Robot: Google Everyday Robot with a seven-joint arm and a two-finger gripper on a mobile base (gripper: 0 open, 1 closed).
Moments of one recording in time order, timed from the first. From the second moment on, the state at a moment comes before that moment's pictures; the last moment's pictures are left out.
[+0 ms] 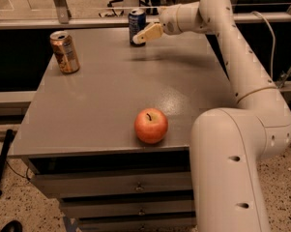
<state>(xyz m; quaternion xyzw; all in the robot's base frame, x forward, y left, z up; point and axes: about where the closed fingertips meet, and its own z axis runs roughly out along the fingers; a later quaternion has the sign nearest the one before) 0.873 -0.021 0.896 -0.46 0.67 0.23 0.53</state>
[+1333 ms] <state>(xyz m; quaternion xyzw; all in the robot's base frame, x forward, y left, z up) 0.886 0.005 0.884 -0.44 0.69 0.16 0.55</state>
